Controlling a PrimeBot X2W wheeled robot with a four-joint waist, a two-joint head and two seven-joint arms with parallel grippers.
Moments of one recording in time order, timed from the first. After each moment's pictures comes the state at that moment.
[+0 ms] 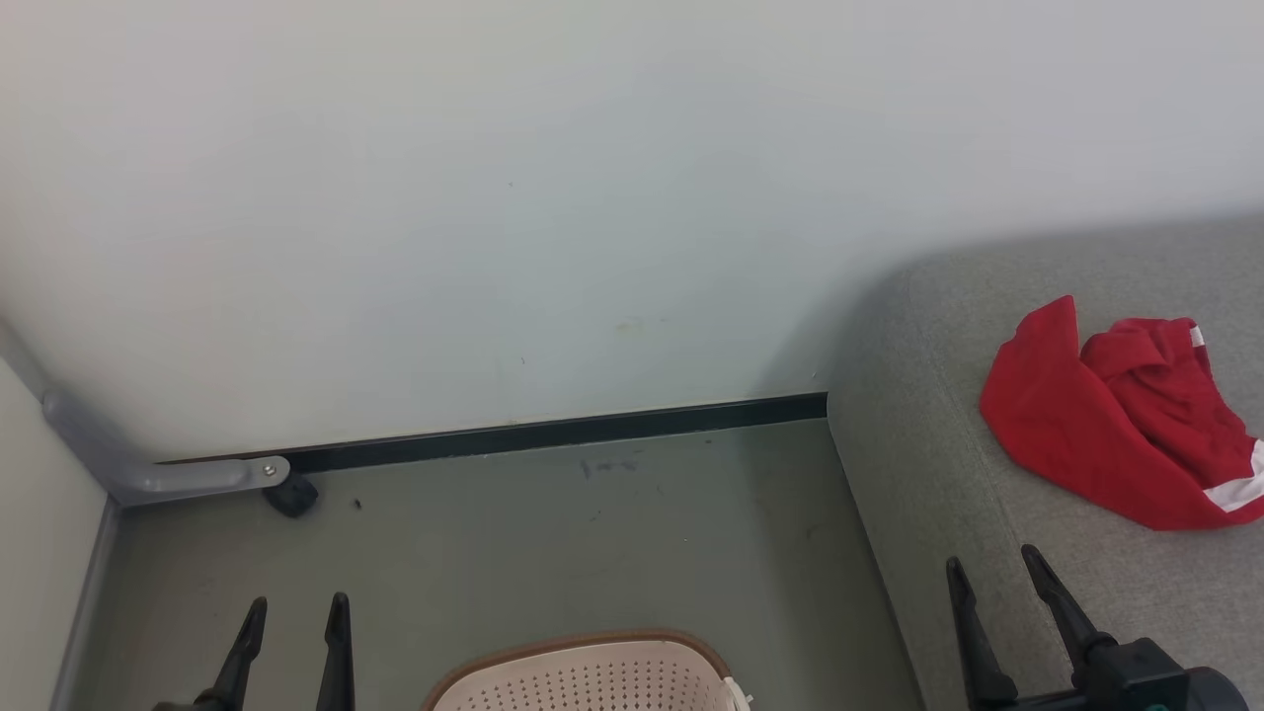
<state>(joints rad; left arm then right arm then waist) 0.01 0.28 -0.25 0.13 -0.50 0.12 -0.25 -0.08 -0.22 0.28 0.21 0.24 -0.08 -0.26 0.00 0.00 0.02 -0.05</state>
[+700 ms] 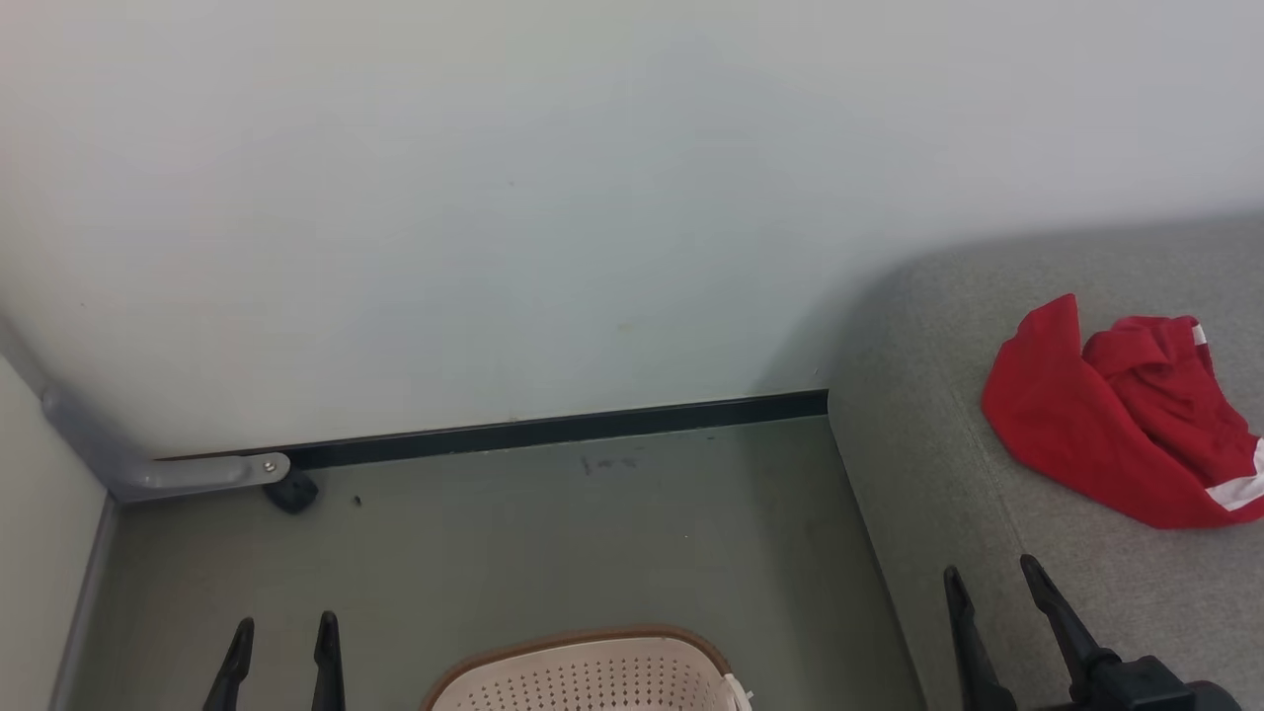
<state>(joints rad) 0.07 0.24 -0.19 0.10 -0.46 0.12 -0.25 -0.03 -0.22 0.28 0.15 0.24 -0.09 -0.26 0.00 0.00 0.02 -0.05</state>
